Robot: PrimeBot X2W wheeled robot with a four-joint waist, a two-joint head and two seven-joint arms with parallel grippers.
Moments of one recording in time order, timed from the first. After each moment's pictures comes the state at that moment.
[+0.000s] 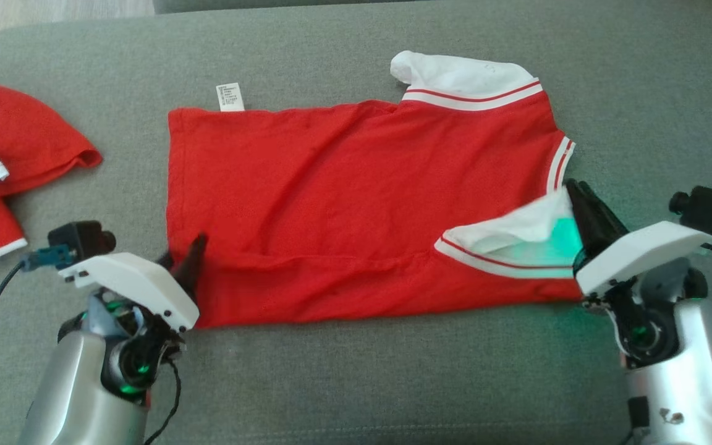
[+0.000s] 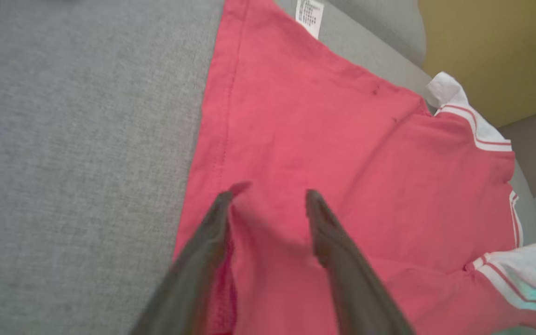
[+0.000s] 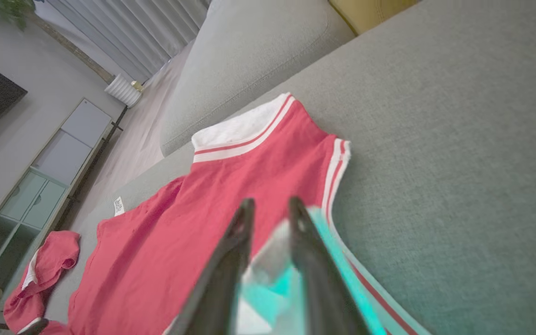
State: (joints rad) left arm -0.25 0.15 -0.13 0.30 -0.68 0.05 0.34; right arm -0.28 -0.04 -0.04 0.26 0.60 0.13 0.33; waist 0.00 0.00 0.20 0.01
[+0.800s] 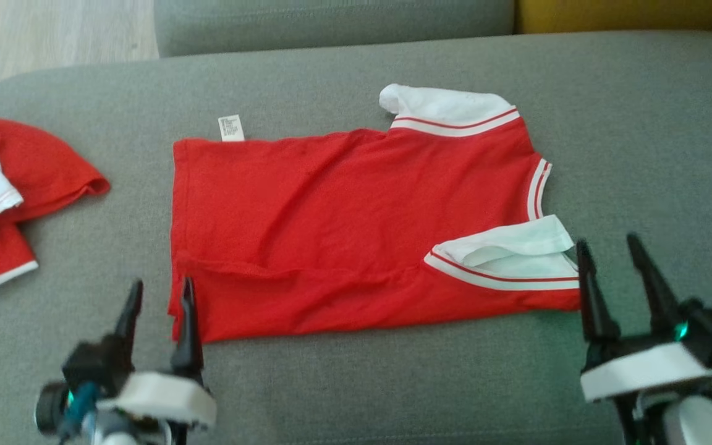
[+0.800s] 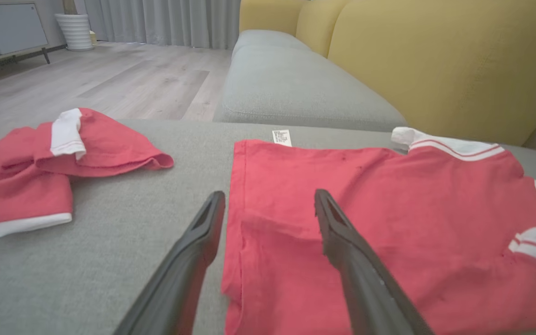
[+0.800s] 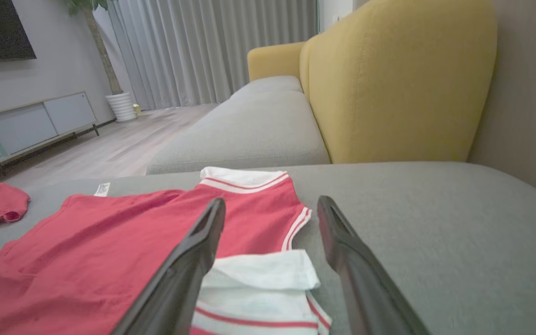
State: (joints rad) left arm 0.04 0.16 -0.21 0.10 -0.28 0.14 -0.25; right arm 0.03 -0.13 0.05 0.04 0.21 0.13 -0.15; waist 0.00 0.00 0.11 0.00
